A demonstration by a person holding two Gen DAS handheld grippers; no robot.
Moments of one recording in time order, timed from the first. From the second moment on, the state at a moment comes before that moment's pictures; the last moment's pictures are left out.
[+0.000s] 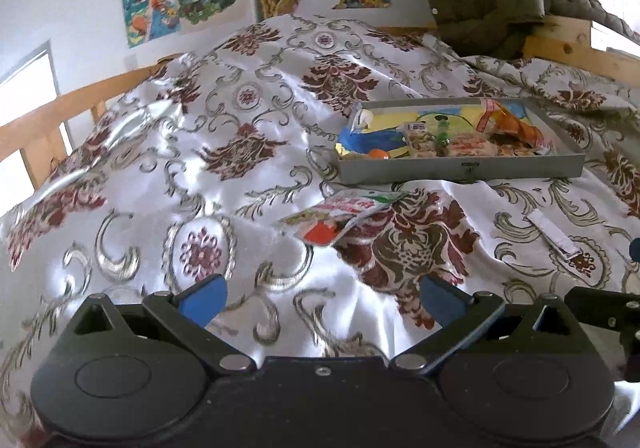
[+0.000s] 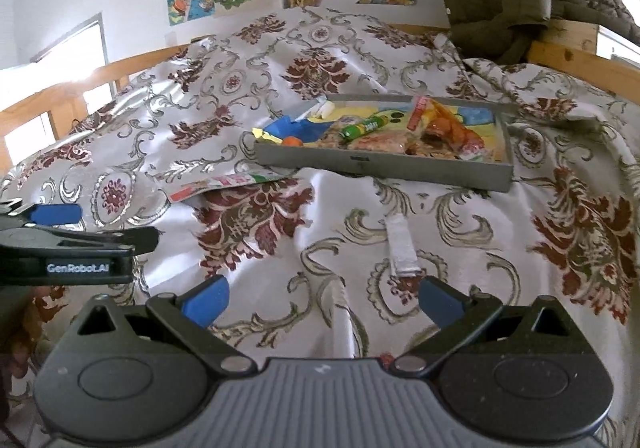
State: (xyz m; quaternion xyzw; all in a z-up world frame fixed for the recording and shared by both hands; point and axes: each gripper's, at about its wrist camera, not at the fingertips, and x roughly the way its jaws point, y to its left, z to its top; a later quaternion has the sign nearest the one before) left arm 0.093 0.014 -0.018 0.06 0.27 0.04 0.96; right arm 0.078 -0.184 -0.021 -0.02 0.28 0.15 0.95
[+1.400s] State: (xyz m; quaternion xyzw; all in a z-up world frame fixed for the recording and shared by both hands) left arm 0.259 -0.011 -0.049 0.31 0.39 -0.03 0.87; right arm 0.200 -0.190 -0.061 0.09 0.35 0.15 0.92
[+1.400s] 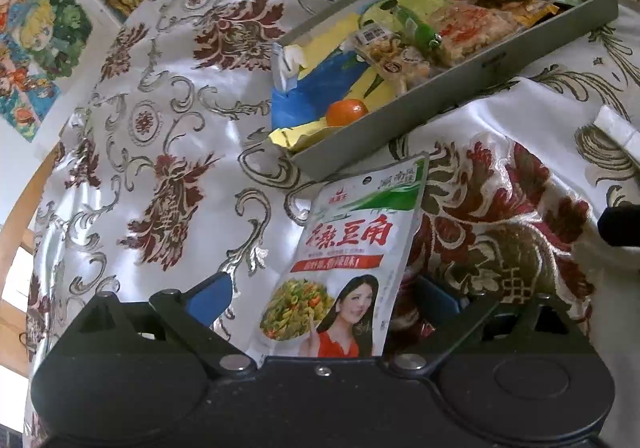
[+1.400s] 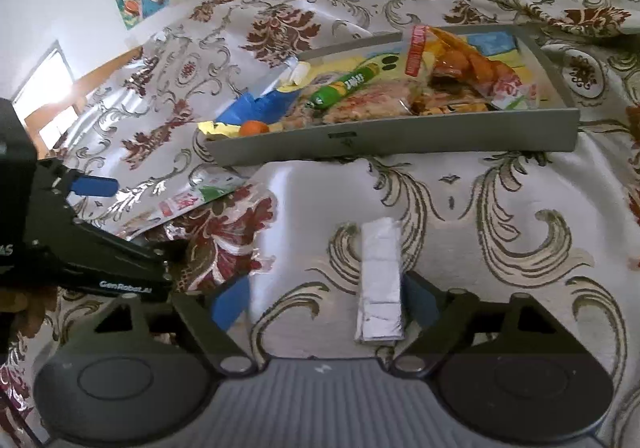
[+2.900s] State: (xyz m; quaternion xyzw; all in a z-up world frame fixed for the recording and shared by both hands) left arm 0.178 -0.041 0.012 0.22 0.34 -0.11 0.91; right arm 0.169 -0.184 -0.036 0.09 0.33 0.21 0.92
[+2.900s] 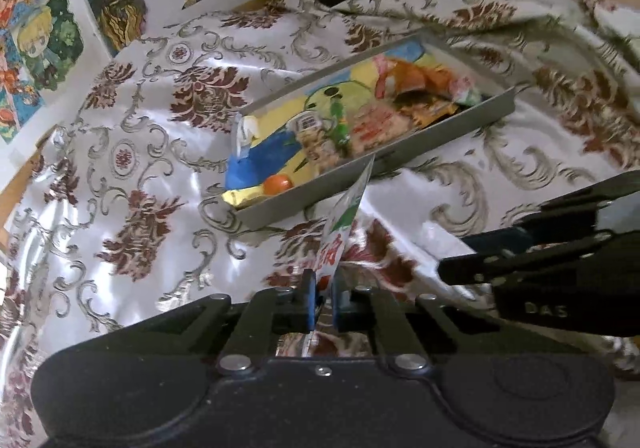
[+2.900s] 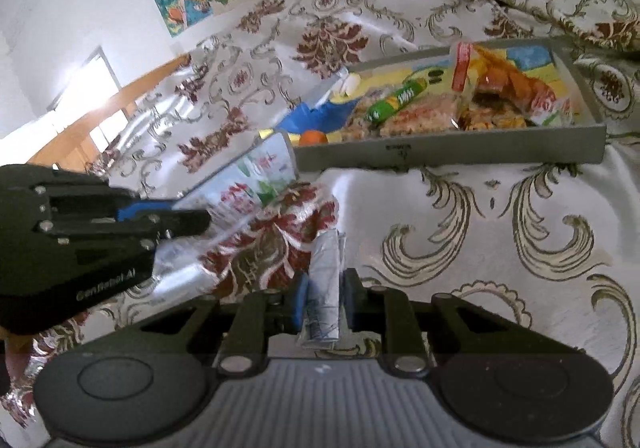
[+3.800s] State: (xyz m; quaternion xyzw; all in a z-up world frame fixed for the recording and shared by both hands) left arm 0.276 -0.021 0.071 0.08 0.26 -0.19 0.94; right arm 0.231 -0.235 0.024 0.13 0.22 0.16 0.95
